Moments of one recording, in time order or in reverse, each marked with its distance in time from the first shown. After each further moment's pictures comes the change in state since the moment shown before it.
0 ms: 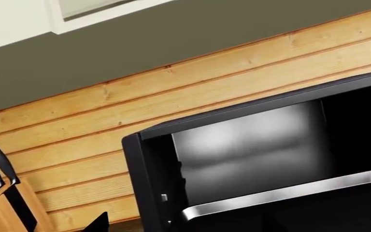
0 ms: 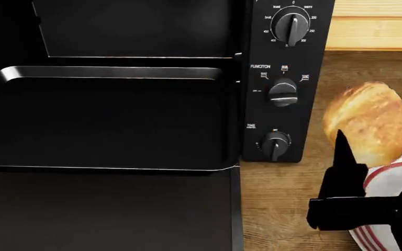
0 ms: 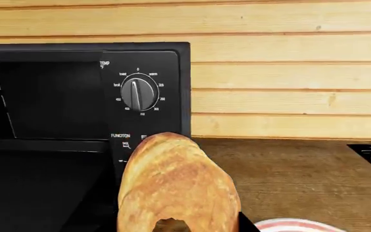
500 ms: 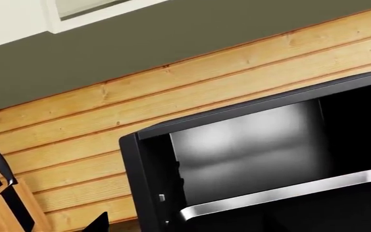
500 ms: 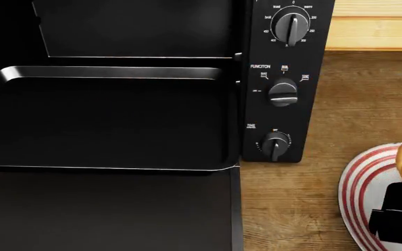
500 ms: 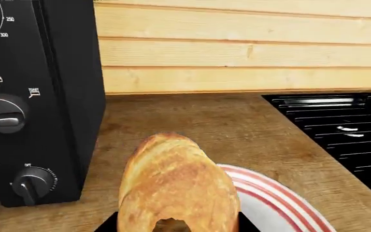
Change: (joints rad) left arm -0.016 -0.001 0.024 -0.004 0.002 0.003 -0.004; right arm -0.205 0.058 0.035 0.182 -0.077 -0.035 0.033
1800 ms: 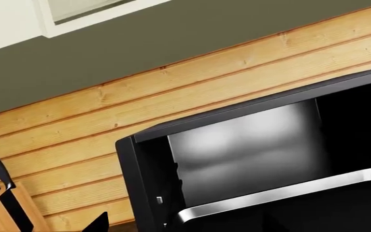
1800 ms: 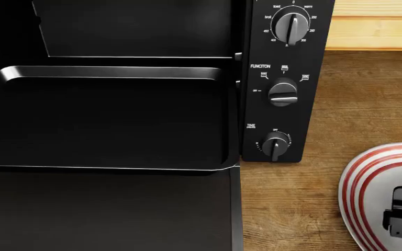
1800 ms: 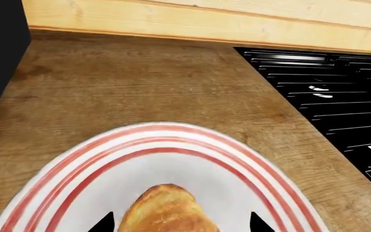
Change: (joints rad) left arm -0.059 -0.021 0.050 0.006 -0.031 -0.014 -0.035; right arm 0.339 -0.203 -0.239 0.361 -0.197 0.288 -0.095
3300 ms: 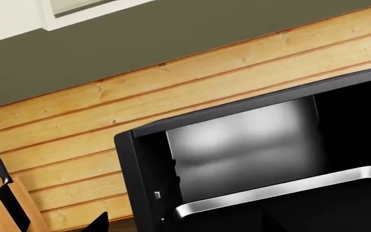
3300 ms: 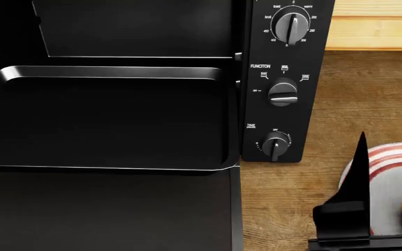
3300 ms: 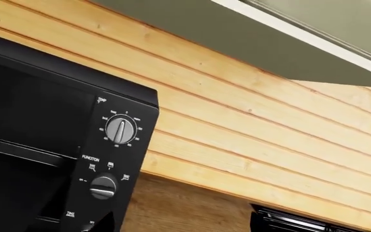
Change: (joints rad) left arm 0.055 -0.018 0.014 -0.010 0.031 0.070 0.002; right arm 0.191 0.102 0.443 -0.870 0.630 0.306 0.594
